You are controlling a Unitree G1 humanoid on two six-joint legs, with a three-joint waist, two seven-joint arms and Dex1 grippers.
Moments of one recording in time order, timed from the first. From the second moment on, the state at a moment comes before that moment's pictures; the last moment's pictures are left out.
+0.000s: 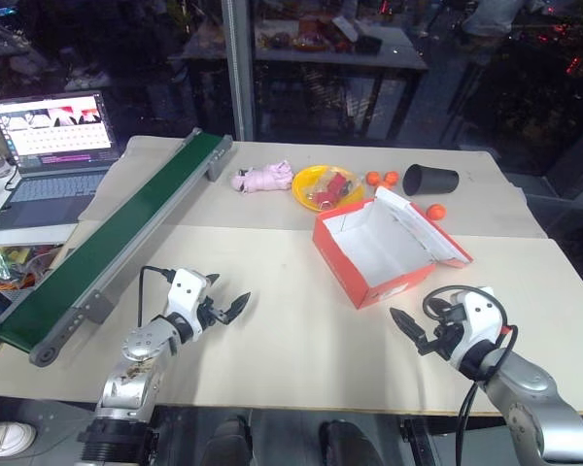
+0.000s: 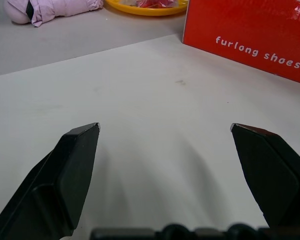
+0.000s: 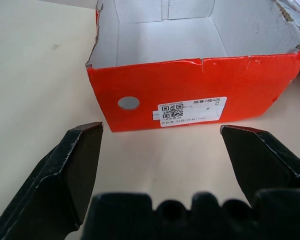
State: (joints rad) left arm -0.11 0.39 0.04 -0.02 -0.24 0.23 -0.57; right arm 0.13 -0.45 -0.22 -0.40 0.38 0.54 0.47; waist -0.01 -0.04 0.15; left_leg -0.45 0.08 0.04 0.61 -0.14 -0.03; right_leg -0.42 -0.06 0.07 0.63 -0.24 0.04
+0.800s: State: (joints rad) left arm -0.47 0.46 0.23 0.03 -0.31 0.36 -0.44; right arm -0.45 -0.60 -0.14 -0.39 0.59 0.84 0.48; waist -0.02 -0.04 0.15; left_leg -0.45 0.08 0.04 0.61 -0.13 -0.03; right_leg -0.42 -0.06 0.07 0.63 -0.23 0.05
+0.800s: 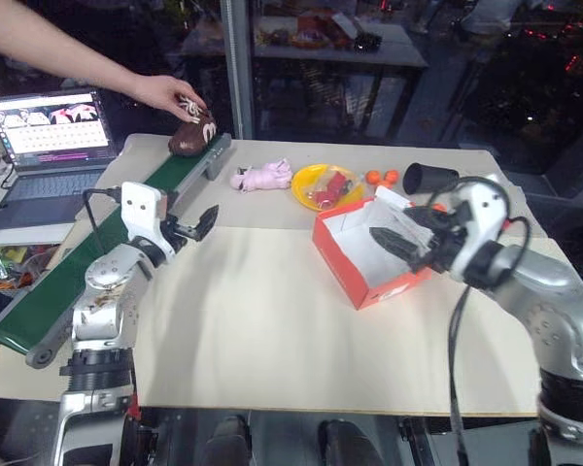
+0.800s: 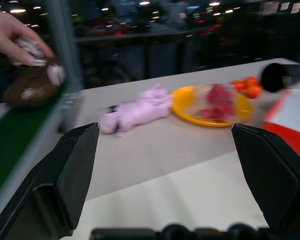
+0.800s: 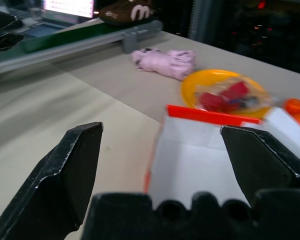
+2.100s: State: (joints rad) left arm -0.85 0.83 0.30 1.00 -0.20 0.12 -0.67; right arm -0.66 -0.32 0.17 -0.09 0.42 0.64 0.71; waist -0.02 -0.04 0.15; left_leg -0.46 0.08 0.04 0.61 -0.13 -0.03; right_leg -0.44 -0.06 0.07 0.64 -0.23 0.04
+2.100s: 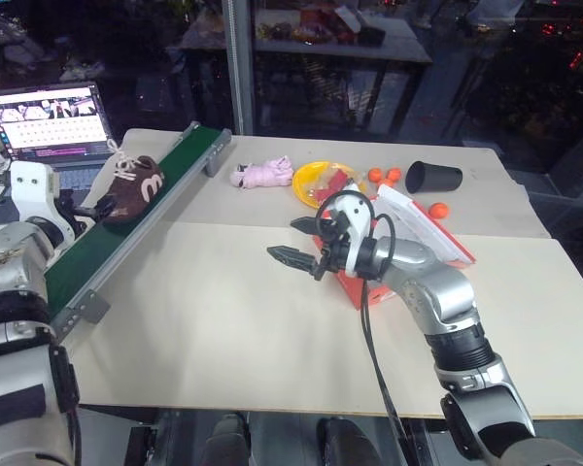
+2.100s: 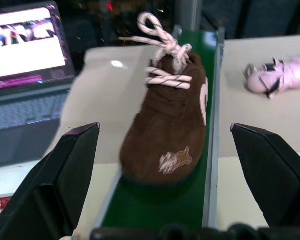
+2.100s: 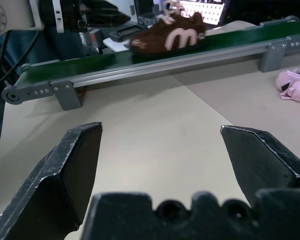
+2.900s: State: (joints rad) left arm -0.85 0.92 0.26 1.23 -0.12 0.07 -0.86; right arm -0.62 -0.37 0.16 -0.16 0.41 0.66 0.68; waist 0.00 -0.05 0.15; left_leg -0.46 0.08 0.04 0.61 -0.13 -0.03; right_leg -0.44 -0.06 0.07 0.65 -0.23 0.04
